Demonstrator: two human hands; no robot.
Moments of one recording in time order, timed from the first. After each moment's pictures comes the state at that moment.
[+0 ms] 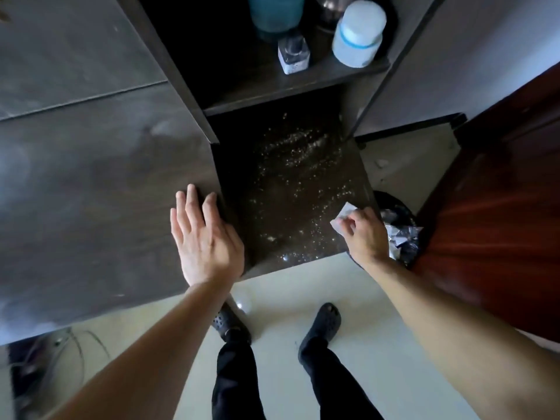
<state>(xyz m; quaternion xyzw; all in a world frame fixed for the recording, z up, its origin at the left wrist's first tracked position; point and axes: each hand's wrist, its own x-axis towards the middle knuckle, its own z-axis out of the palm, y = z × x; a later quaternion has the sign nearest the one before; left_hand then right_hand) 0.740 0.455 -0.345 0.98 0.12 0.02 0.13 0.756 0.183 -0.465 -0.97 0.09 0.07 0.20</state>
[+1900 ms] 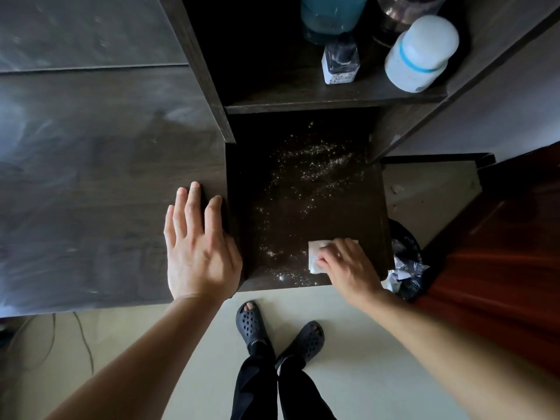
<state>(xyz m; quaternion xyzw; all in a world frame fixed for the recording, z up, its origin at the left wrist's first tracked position) 0.743 0.452 -0.343 0.98 0.13 0.03 0.12 0.763 0.196 -0.468 -0.94 -0.29 0.05 0.14</state>
